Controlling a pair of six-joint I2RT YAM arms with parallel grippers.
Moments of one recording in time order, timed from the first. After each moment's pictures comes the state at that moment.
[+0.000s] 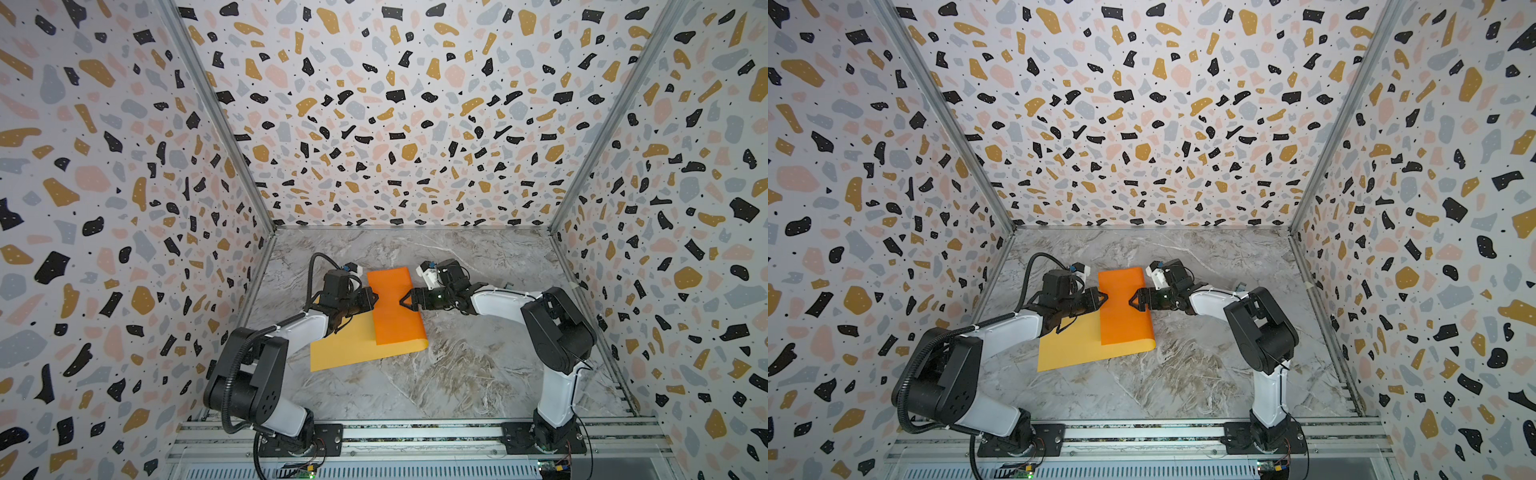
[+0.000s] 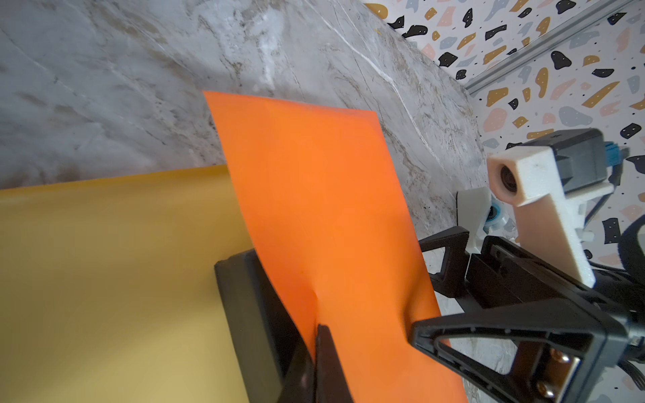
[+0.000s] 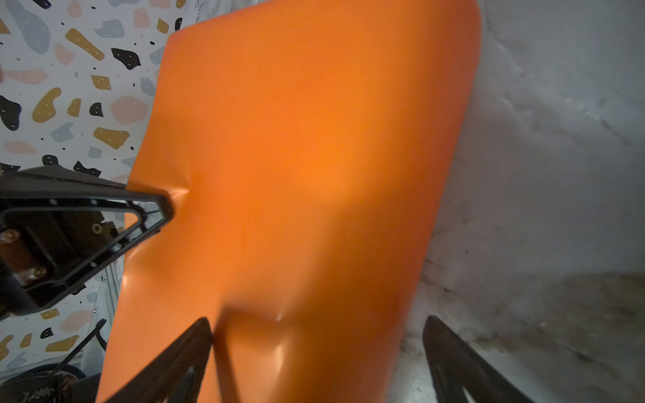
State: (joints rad) left arm -0.28 1.52 0.72 0.12 0.42 -0.53; right arm 0.59 1.92 1.15 -0.01 -0.51 0.44
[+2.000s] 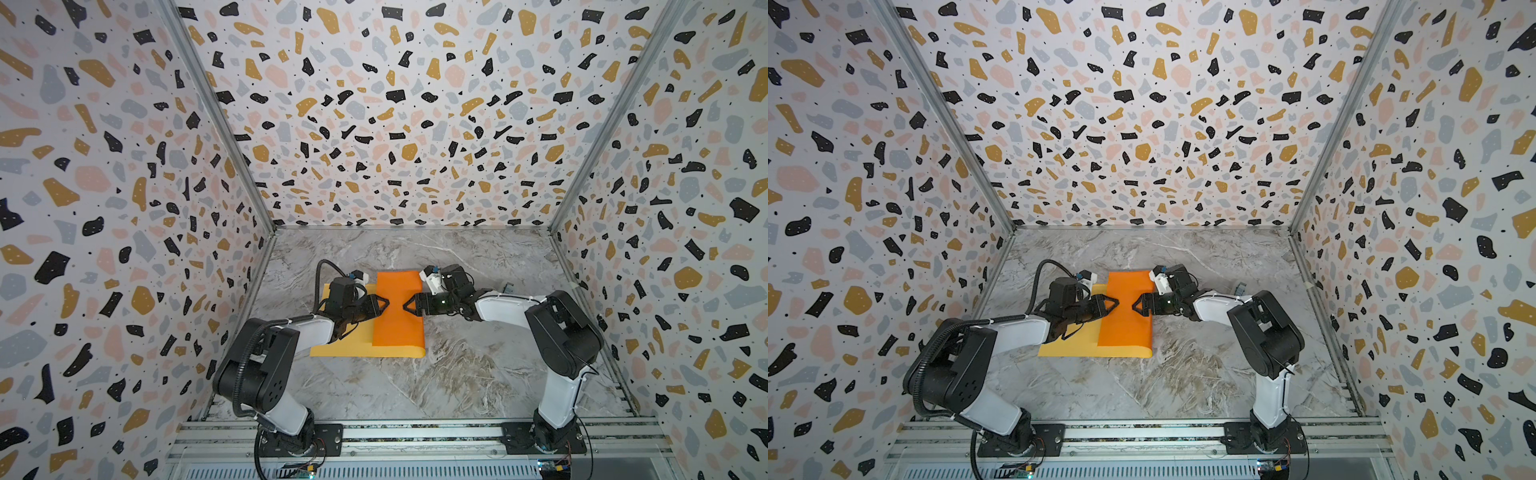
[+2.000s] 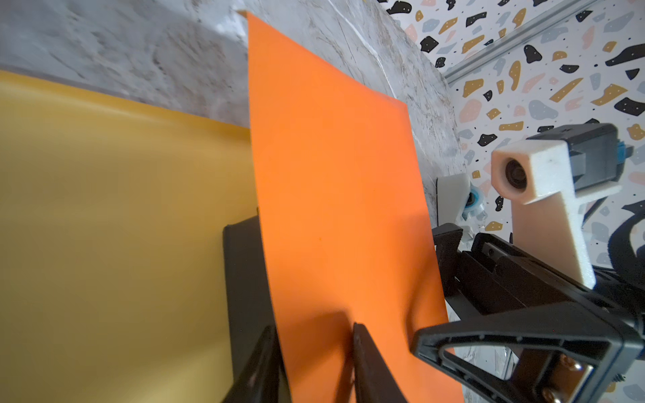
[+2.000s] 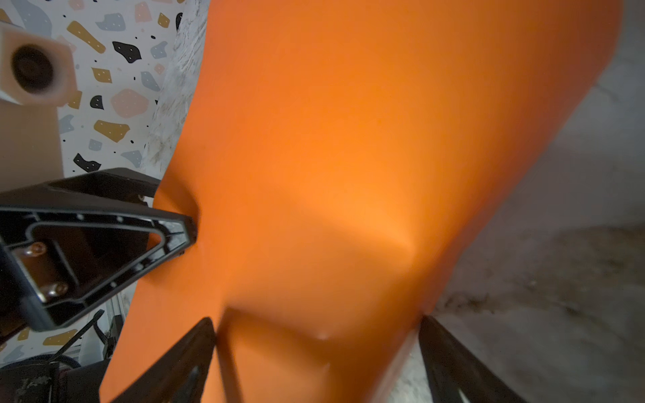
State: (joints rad) left arm -0.33 1.59 0.65 0.30 0.49 -0.61; right arm 0.60 1.85 1.04 0.05 -0.51 0.44
